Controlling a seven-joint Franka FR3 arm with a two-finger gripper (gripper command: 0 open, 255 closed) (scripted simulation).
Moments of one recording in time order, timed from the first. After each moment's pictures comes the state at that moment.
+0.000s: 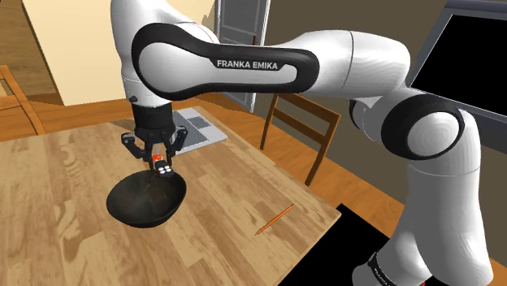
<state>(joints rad) 0.44 0.52 0.36 -1.16 -0.17 1.65 0.96</state>
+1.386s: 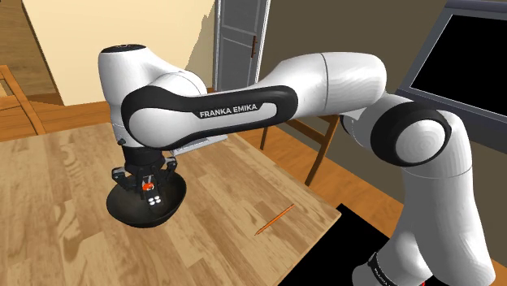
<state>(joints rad) 0.48 0.58 0.36 -1.26 -0.19 1.81 1.02</state>
